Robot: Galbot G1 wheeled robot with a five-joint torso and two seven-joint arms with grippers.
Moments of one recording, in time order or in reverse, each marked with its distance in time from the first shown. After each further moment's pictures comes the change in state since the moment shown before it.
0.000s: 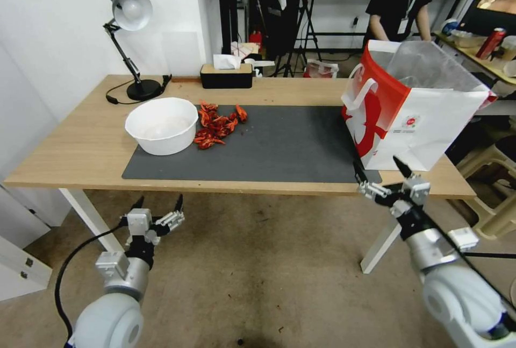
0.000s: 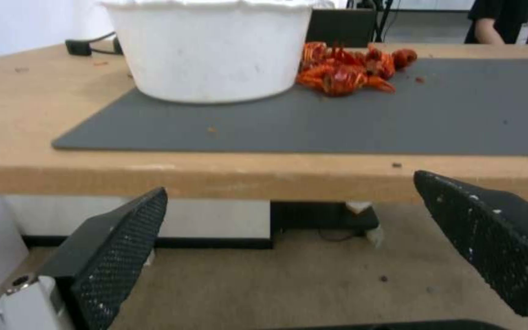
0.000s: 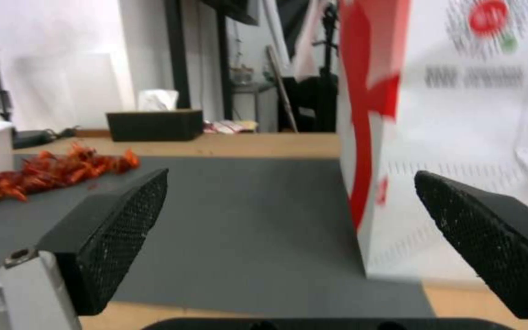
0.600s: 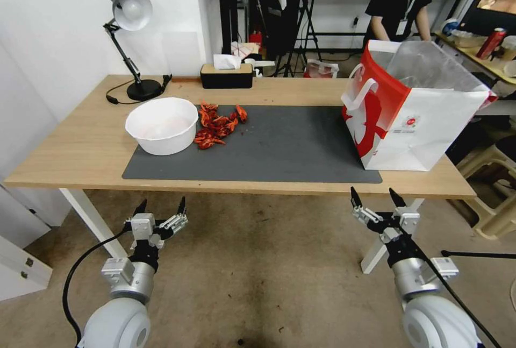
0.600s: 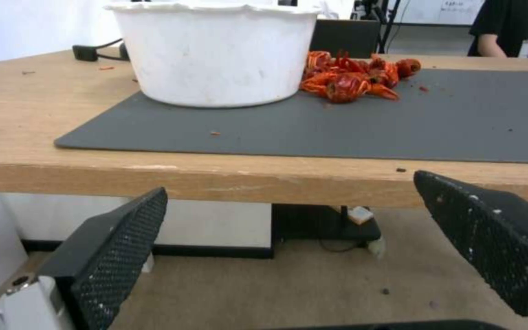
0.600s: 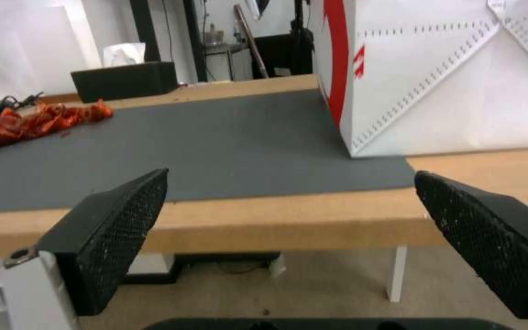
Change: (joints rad) left arm -0.008 -0.016 0.008 0.025 0.012 -0.052 0.002; right arm -0.065 0.073 -0.043 -0.053 -0.026 0.035 0.036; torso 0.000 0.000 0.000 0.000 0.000
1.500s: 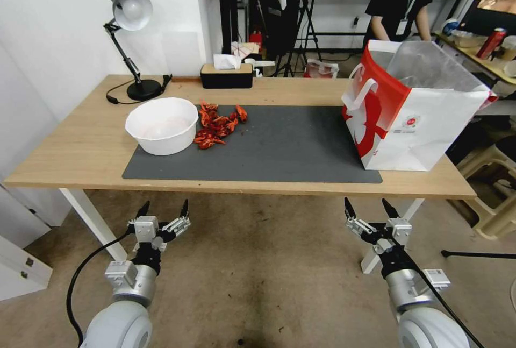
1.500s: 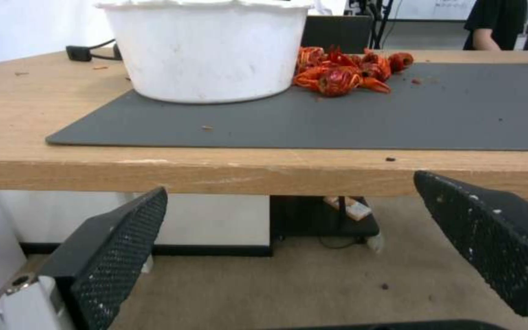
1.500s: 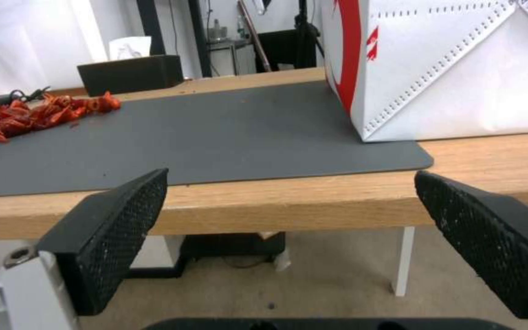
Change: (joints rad) left arm 0.008 0.000 0.010 0.003 0.023 -0.006 0.003; right arm -0.008 0.011 -0.018 -0.007 -0.015 0.012 -0.003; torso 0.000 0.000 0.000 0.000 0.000
